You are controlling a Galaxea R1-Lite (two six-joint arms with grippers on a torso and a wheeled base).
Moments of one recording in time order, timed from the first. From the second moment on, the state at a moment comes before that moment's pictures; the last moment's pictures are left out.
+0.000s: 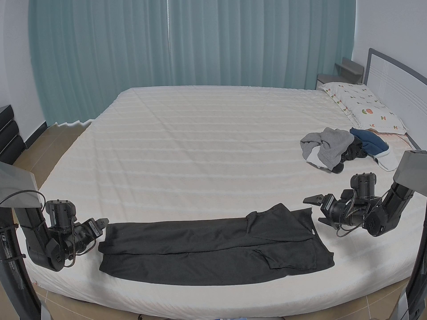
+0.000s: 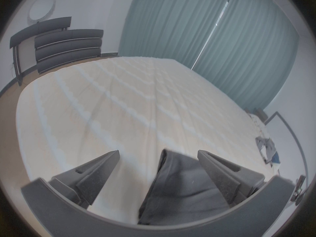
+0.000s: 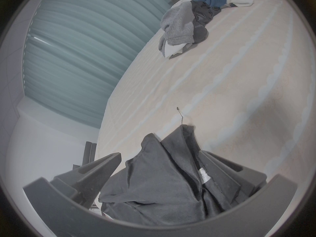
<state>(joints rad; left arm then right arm) 0.09 2.16 -0.34 -1.23 0.02 -0.54 0.06 2.19 -0.69 -0.91 0.33 0.80</state>
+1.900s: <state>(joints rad) 0.08 2.19 -0.62 -0.96 -0.17 -0.93 0.07 2.23 -0.67 -0.91 0.37 0.86</state>
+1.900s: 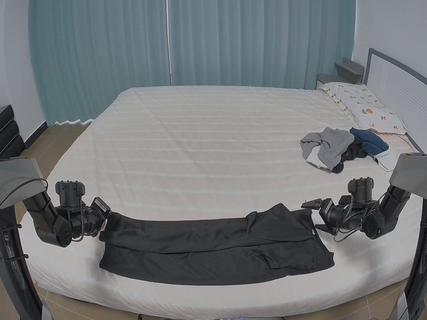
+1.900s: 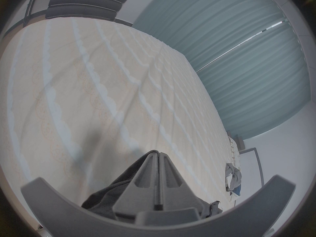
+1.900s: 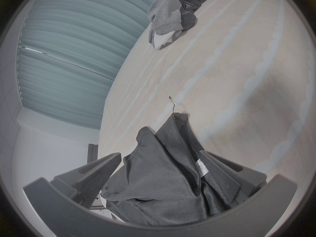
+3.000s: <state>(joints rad) 0.09 2.08 -0.41 -0.89 -0.13 -0.84 0.10 2.11 -0.57 -0.91 0.36 0.86</state>
